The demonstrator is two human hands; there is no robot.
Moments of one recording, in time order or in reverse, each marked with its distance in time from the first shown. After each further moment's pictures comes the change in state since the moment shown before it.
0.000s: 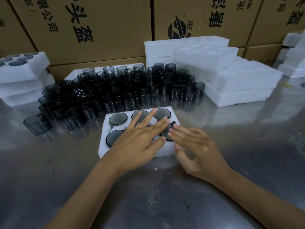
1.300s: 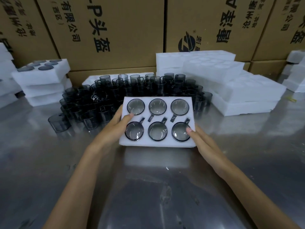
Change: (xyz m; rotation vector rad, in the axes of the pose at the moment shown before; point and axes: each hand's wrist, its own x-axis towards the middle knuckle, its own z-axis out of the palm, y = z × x) left_hand -0.029 -0.071 -0.034 -1.035 0.275 -0.615; right_hand 0.014 0.004 0.004 0.761 -0.209 0.830
